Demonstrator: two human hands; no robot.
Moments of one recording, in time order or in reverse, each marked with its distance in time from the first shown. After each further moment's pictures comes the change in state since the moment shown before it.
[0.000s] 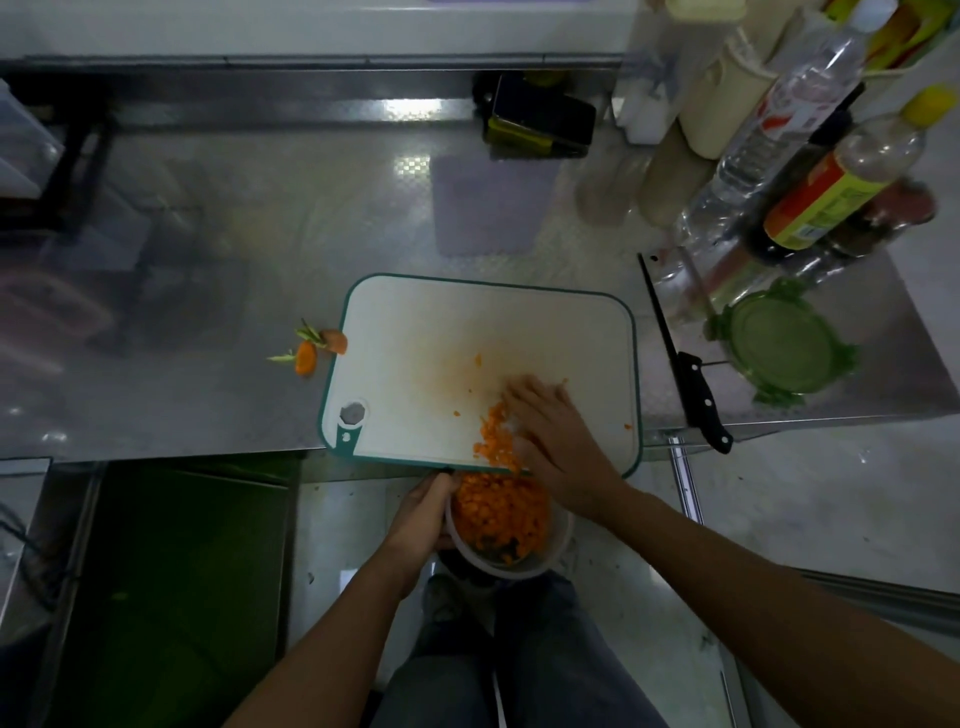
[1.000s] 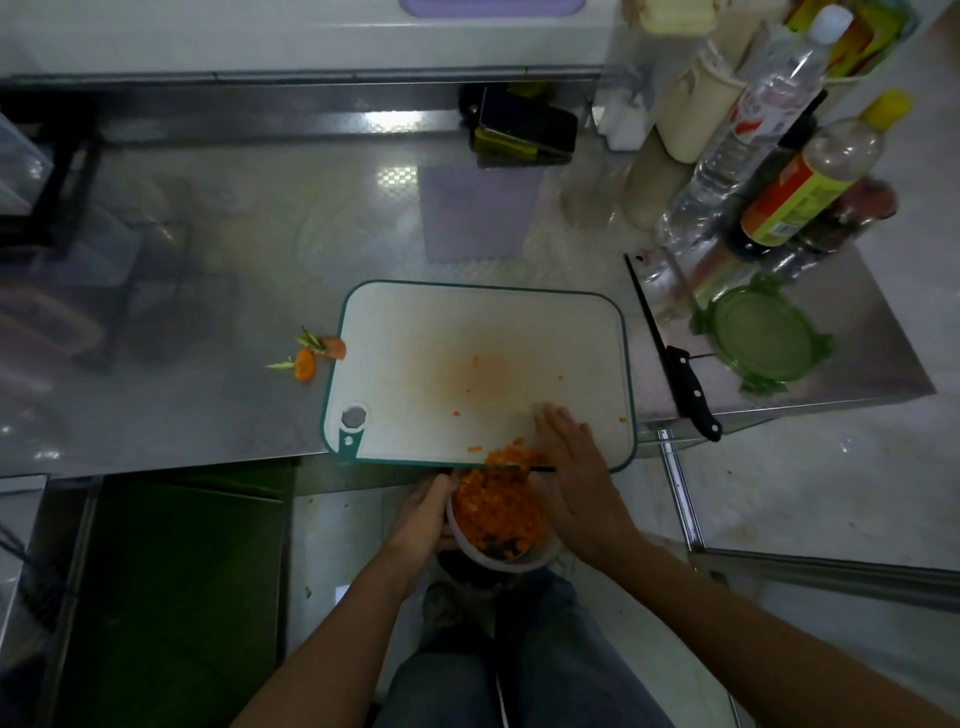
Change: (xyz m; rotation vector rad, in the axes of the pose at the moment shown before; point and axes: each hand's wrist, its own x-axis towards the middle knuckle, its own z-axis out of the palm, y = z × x) left_hand 0.002 -0.007 -0.009 0.049 -0.046 -0.014; right_hand -0.050 -0.017 0.017 -0.123 0.104 0.145
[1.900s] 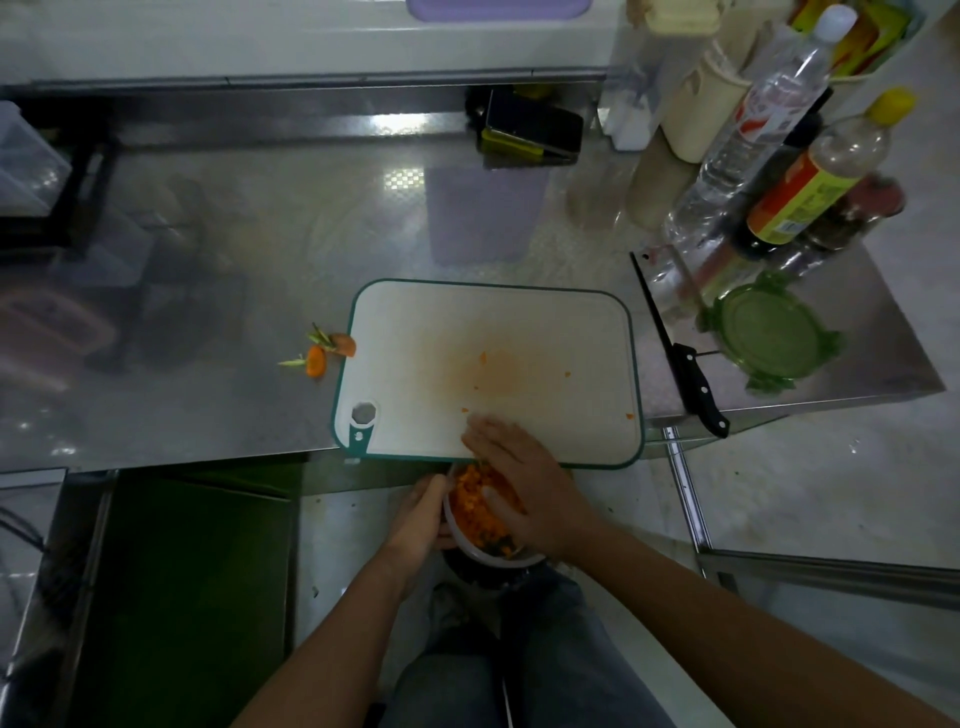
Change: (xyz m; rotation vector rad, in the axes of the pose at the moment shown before) left_hand -0.005 -0.002 -0.009 -0.031 0.031 0.006; right_hand 0.019 -0.036 0.016 0.121 -0.097 -0.238
